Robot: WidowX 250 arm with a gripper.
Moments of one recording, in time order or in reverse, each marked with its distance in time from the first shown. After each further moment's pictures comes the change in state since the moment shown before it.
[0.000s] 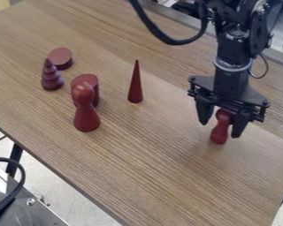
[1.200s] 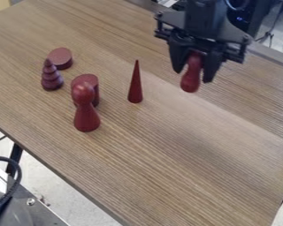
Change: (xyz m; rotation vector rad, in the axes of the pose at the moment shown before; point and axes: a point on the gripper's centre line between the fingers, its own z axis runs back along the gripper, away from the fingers) arm -0.007 0.042 0.095 0.092 -0.121 0.093
